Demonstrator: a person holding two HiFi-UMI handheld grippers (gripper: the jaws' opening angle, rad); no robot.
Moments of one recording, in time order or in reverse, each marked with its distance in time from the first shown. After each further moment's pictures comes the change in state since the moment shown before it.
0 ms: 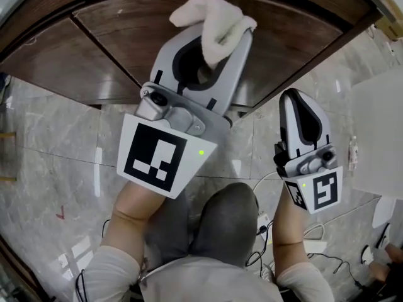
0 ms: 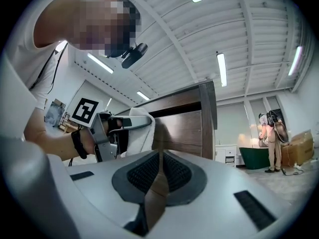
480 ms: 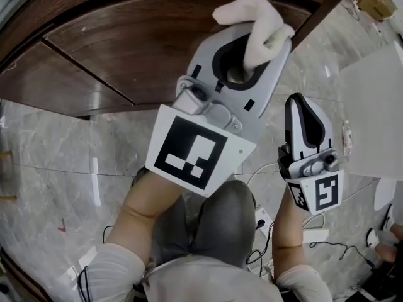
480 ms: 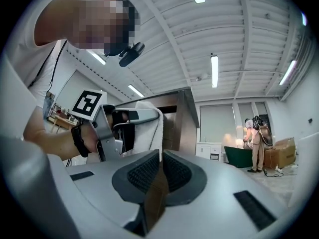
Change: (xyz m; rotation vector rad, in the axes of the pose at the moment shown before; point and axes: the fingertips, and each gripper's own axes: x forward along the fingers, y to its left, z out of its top) left arm 0.055 -0.078 -0.010 -0.102 -0.022 -0.166; right arm -0.049 -0.042 -0.002 -0.033 0.063 -0.133
